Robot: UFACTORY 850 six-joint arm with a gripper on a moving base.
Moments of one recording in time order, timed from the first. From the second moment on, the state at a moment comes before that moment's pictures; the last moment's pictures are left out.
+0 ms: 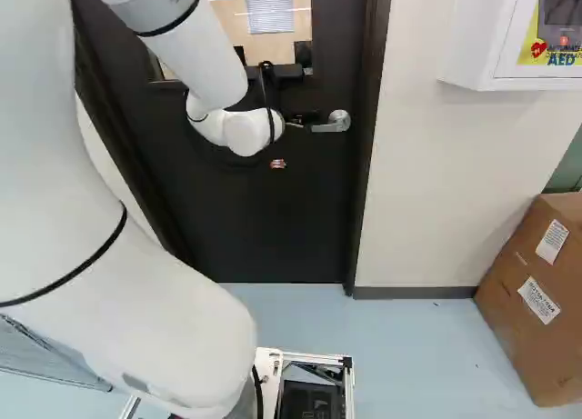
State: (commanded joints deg) arm -6.4 5.6 -35.7 0.0 40.3 0.0
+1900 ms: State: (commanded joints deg) arm -10.5 -12.1 -41.3 0.0 40.3 0.0
